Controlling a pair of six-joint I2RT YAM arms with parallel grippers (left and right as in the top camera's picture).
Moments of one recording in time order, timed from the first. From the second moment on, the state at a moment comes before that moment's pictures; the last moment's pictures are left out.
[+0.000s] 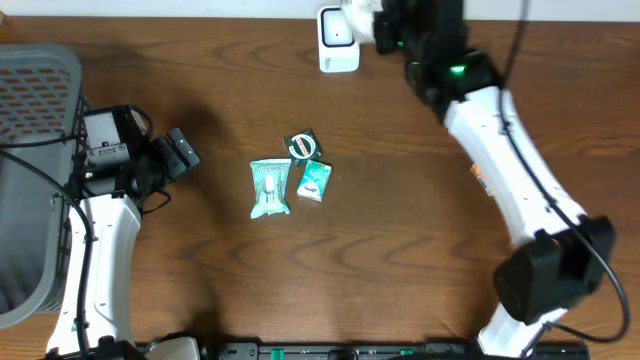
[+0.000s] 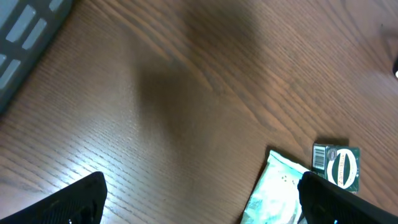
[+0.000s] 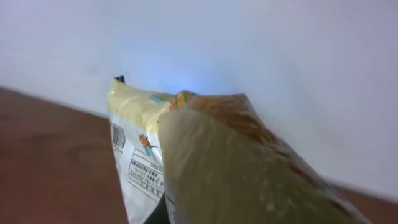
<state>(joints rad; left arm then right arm) 0.20 1.35 1.02 -0.70 0.12 -0.44 0.39 1.90 1.79 -0.24 0.18 -0.10</state>
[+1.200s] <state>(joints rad) 0.20 1.35 1.02 -0.70 0.12 -0.44 0.57 2.38 1.79 0.52 0.69 -1.37</state>
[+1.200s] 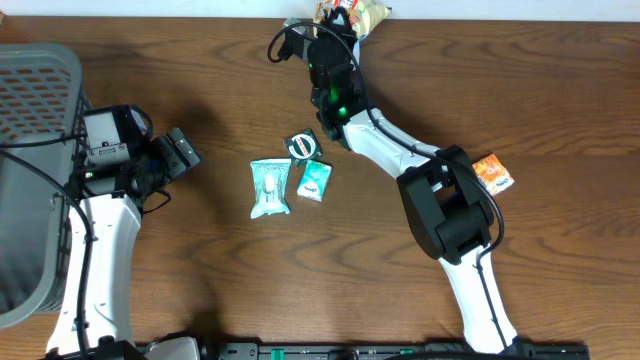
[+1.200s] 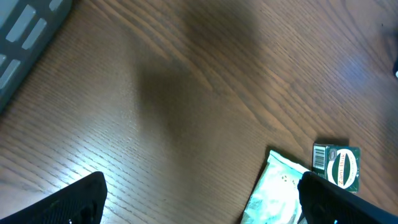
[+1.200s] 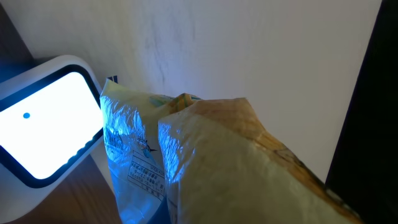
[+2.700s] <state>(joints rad) 0.20 1.35 1.02 -0.70 0.12 -0.44 -0.29 1.60 1.47 -0.90 -0.15 0.27</state>
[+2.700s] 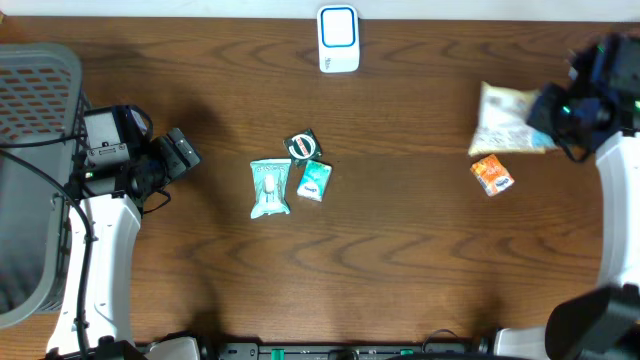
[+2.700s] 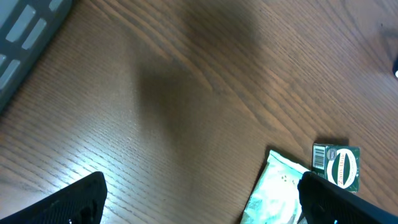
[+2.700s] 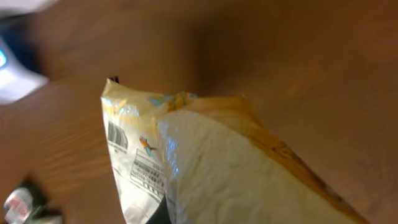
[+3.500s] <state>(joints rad) 0.20 1.35 1.02 -0.69 0.12 -0.44 -0.50 1.62 1.22 -0.69 -0.29 0.38</state>
